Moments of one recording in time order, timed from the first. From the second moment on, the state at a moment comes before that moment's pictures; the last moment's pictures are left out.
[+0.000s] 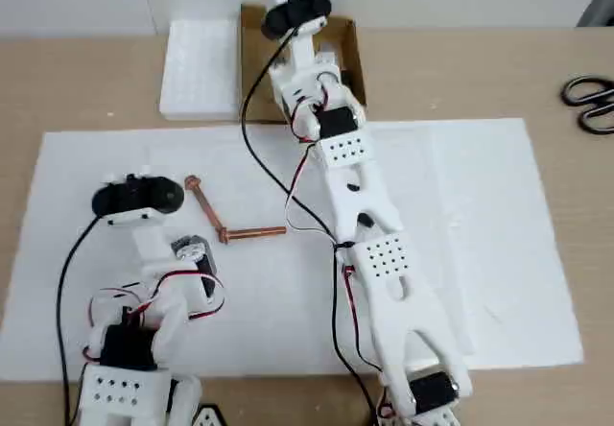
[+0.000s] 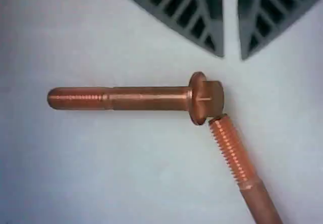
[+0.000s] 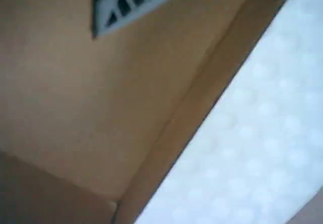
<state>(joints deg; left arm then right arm) 3.0 -76.4 74.3 60.4 22.4 -21.6 81.6 -93.2 43.4 0.2</state>
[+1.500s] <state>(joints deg) 3.0 -76.4 68.8 60.4 22.5 -15.4 36.7 -55.4 99.3 14.3</state>
